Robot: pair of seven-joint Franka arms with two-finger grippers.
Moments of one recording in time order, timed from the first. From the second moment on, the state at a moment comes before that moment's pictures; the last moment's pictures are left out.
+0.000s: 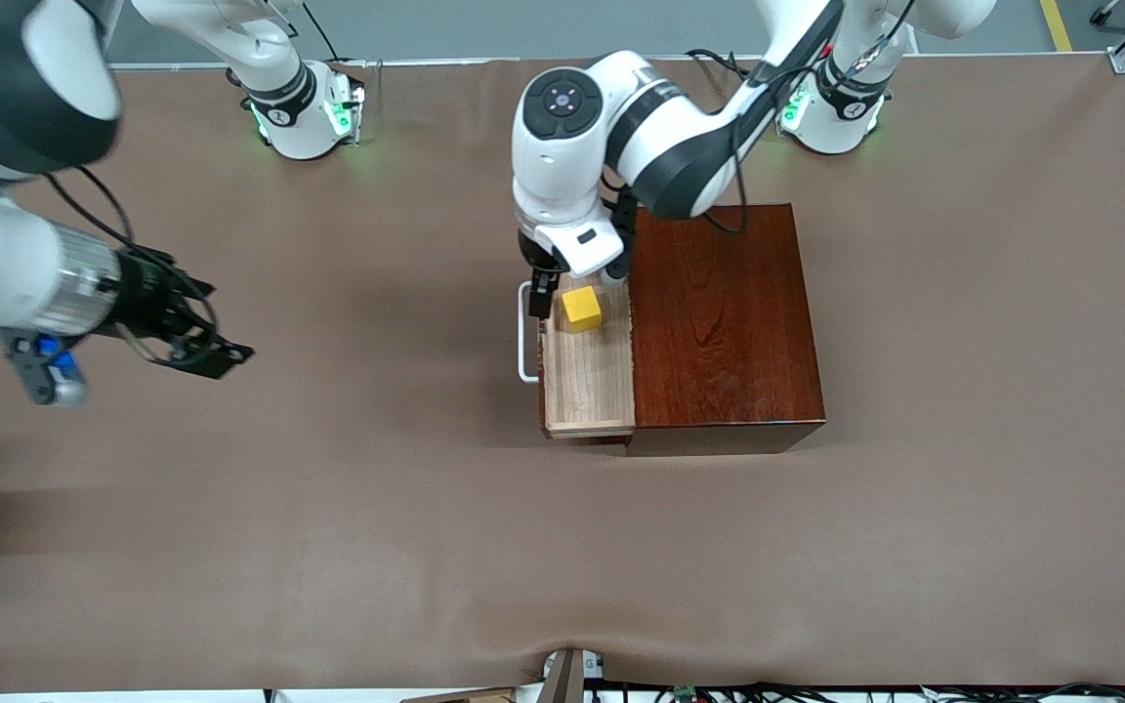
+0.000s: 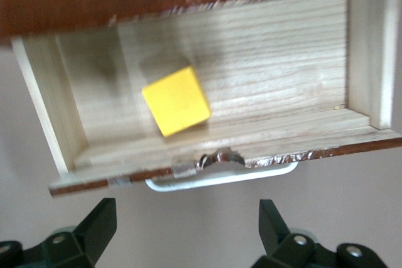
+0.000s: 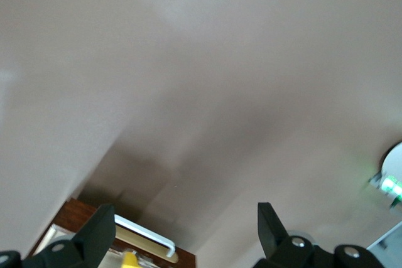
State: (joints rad) left arm -0.74 0.54 -0.16 -1.37 0.02 1.99 -2.38; right arm 0.16 0.34 -0.04 -1.17 0.23 1.36 1.02
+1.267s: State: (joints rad) left arm -0.90 0.73 -0.01 -1.30 0.10 2.09 -2.52; right arm 0.04 0.03 -0.02 -1.44 0.04 1.33 0.15
